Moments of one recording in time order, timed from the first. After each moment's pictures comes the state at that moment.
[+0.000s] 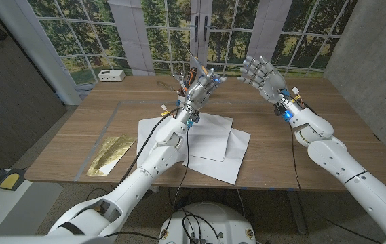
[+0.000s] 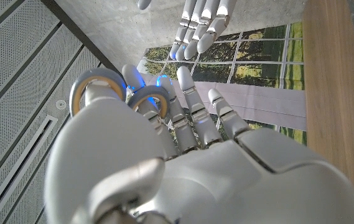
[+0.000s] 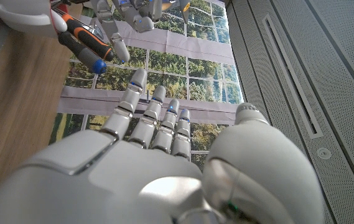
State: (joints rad) left arm 0.79 0.20 0.52 -1.35 -0.80 -0.46 -0.37; left_hand 1.03 0.06 -0.14 0.05 0.33 1.13 -0.10 0.40 0.39 0.73 -0.13 0.84 1.15 0.71 -0.07 0.39 0.69 0.33 0.04 0.26 0.22; right arm -1.02 -0.65 -0.23 -1.77 0.96 0.25 0.30; right_hand 0.63 0.00 0.14 0.06 0.23 0.31 -0.09 0.22 0.21 0.38 -0.11 0.21 0.39 0.47 -0.05 0.21 0.38 0.42 0.10 0.61 0.16
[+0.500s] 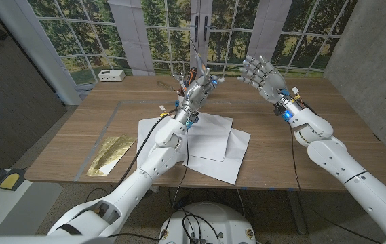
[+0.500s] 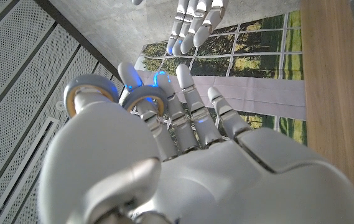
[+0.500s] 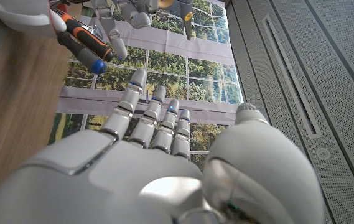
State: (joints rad) left arm 0.80 0.21 0.52 -1.35 -0.76 -0.49 -0.32; left_hand 0.95 -0.01 -0.27 0.12 0.33 1.18 -0.07 0.41 0.35 0.80 -0.14 0.85 1.11 0.74 -0.08 0.37 0.69 0.35 0.04 0.26 0.21; right arm -1.02 -0.65 -0.24 -1.77 0.96 0.25 0.29; right_hand 0.63 0.00 0.14 0.06 0.23 0.31 -0.09 0.22 0.21 0.38 -0.11 0.21 0.39 0.47 -0.04 0.21 0.38 0.43 0.10 0.60 0.16
